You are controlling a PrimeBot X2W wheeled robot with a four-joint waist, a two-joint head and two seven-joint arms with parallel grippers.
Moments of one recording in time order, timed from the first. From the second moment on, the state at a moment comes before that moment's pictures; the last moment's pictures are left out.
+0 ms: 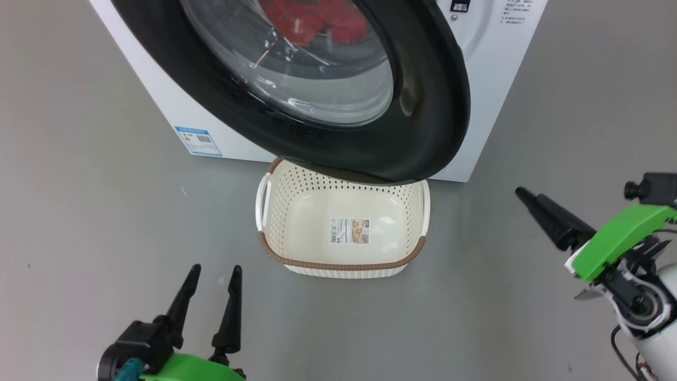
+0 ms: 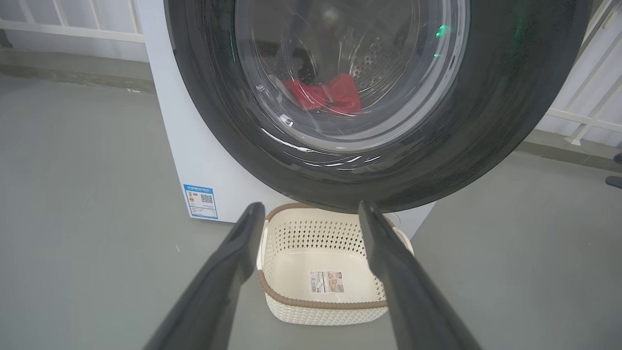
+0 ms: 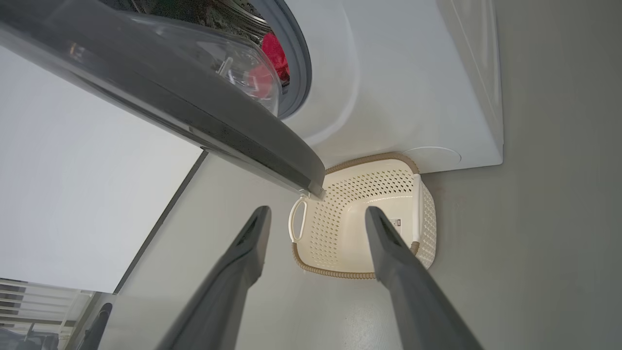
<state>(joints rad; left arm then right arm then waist) -0.12 0.04 -0.11 0.26 -0.27 -0.08 -0.25 -0.42 -0.46 0.36 0.39 1.38 0.12 0.18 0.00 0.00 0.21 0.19</state>
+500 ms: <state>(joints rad) -0.10 0.04 -0.07 0.27 -0.25 -0.10 -0.25 -0.34 -0.49 0.52 0.36 1.16 0.12 -0.12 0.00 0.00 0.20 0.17</state>
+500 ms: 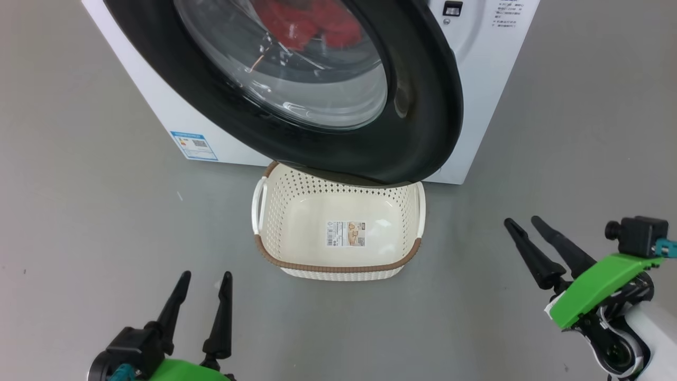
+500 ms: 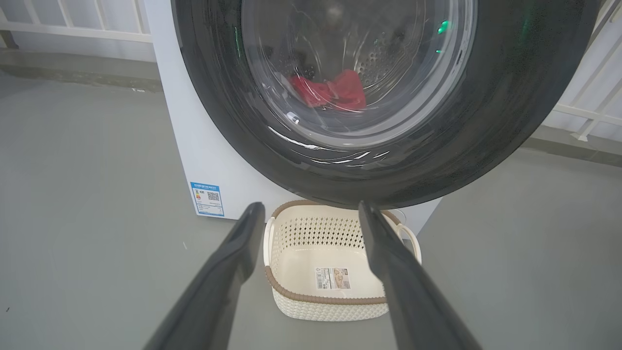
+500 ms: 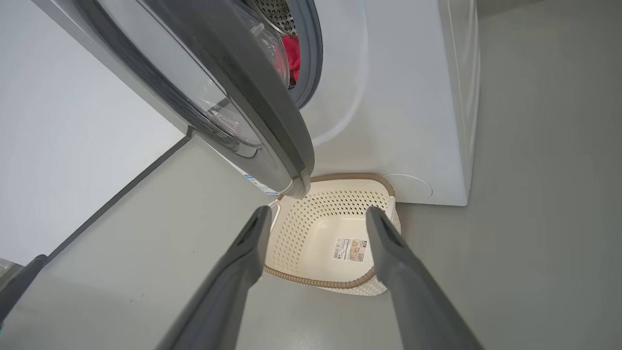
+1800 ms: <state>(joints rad) -0.10 0.04 -0.06 0.28 -0.23 -0.11 -0.25 -0.06 -0.17 -0.11 0.26 0.42 0.12 -0.25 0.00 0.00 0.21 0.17</state>
